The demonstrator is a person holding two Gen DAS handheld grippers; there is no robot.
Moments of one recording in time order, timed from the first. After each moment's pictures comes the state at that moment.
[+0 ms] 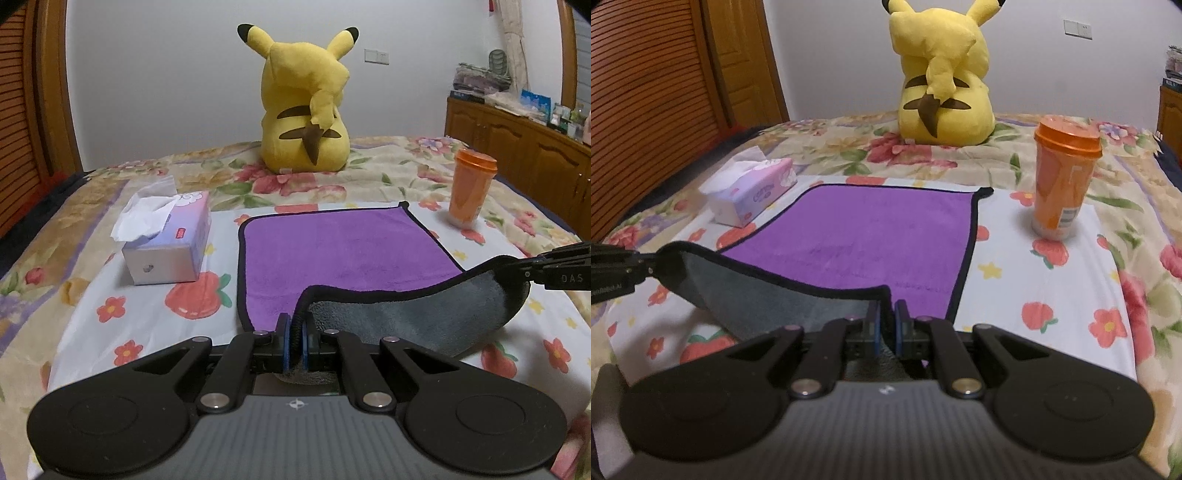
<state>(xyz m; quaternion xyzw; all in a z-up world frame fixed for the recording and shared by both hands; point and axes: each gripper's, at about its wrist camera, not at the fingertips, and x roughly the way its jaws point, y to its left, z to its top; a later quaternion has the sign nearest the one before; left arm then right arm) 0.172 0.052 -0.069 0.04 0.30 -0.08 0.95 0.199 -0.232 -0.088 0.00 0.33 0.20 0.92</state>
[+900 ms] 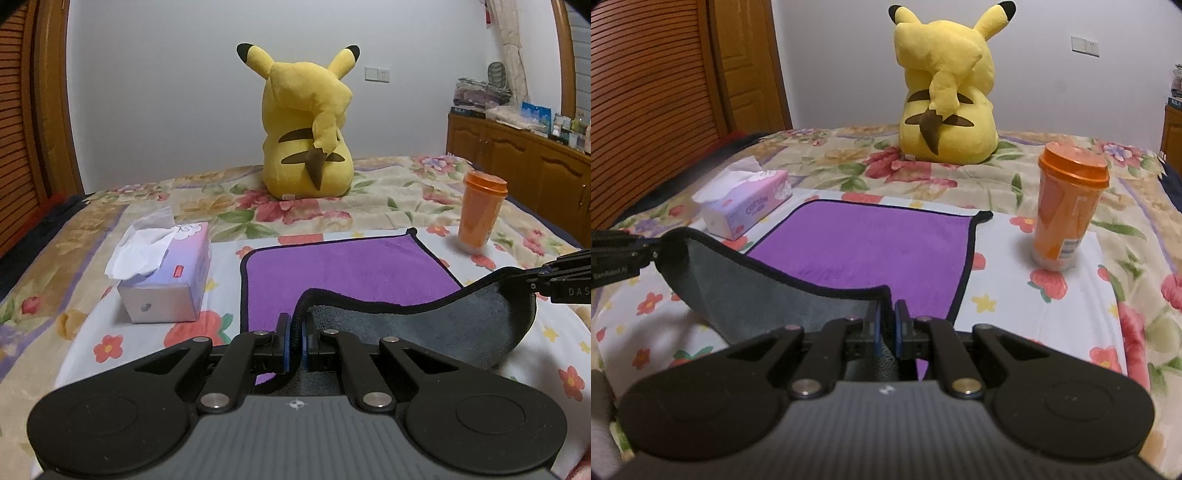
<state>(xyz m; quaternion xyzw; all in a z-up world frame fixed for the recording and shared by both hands) 0.199 0.051 -0.064 0.05 0.27 -0.08 0.96 0.216 -0.231 -0.083 -0.01 0.31 0.21 0.93</state>
